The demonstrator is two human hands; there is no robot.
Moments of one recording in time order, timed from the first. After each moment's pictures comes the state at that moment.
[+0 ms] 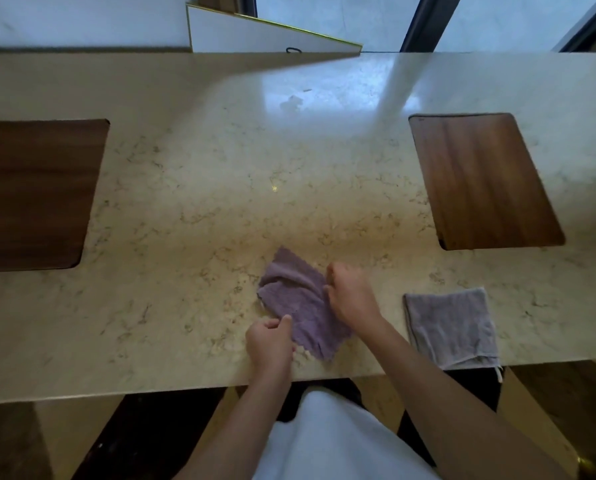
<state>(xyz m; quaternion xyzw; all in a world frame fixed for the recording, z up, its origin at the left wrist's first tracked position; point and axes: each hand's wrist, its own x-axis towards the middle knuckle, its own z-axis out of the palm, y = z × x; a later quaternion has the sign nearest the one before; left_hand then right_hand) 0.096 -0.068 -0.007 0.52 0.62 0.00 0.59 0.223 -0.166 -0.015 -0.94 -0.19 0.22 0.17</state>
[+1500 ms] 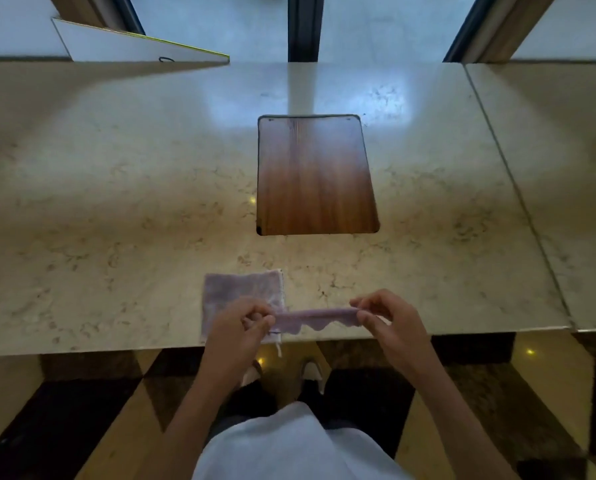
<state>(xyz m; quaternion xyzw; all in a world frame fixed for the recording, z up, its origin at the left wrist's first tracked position) 0.178 -0.381 0.068 0.85 0.25 0.02 0.47 0.296 -0.622 0.070 -0.86 -0.17 0.19 0.44</state>
